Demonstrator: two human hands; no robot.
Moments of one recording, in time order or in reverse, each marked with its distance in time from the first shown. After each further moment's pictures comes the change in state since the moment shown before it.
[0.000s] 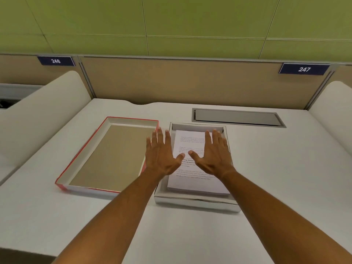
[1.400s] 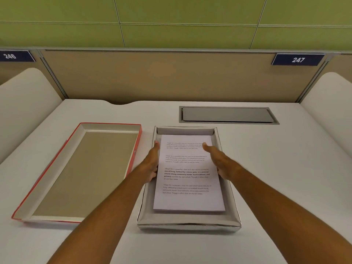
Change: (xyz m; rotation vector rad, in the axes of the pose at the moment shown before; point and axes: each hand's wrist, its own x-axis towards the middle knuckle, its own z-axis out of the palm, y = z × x) left_hand 0.066 0.020 0.013 -1.332 -0.681 -0.661; right_hand 0.050 0.060 -0.006 1.092 -0.533 0.584
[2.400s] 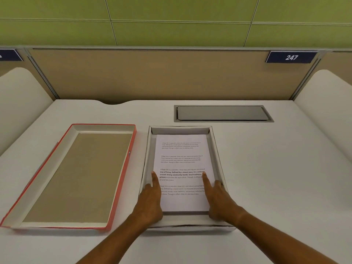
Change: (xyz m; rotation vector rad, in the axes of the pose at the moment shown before) left_hand -0.036 -0.092 0.008 1.167 0.146 0.235; right_hand -0.050 0.086 0.030 -1.073 0.079 -0.220
